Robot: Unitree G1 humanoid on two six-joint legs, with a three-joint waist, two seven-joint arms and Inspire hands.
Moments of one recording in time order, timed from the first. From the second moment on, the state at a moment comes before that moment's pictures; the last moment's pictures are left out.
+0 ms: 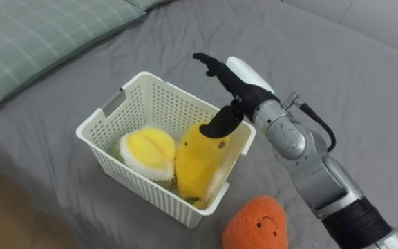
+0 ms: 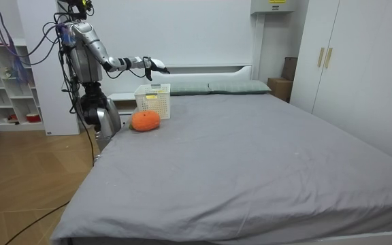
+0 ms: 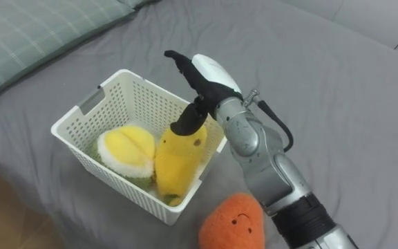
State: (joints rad) left arm 0.17 0.18 0.08 0.94 0.08 0.14 0.08; right arm -0.41 -0.30 0.42 0.11 -0.41 0.22 0.15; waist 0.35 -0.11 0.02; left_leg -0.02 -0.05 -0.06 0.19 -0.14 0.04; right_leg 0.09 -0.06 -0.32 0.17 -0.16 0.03
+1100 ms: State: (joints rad) left arm 0.25 0.17 0.12 0.94 0.07 0.14 0.09; right arm -0.27 -0.31 0.16 0.11 -0.28 0.16 0.05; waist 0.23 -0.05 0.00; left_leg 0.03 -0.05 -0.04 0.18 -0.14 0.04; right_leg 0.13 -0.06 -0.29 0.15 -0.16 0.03
